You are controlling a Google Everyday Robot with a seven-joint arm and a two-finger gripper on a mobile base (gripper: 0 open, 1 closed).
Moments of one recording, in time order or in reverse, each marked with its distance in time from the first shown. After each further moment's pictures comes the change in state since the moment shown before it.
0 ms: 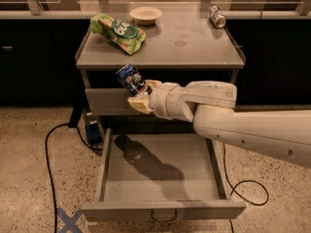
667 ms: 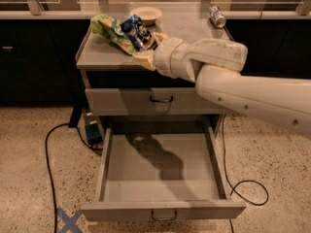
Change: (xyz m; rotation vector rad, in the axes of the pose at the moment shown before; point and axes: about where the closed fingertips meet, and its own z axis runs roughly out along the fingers) arm -0.099 -0.087 -0.013 0.174 -0.114 -0.164
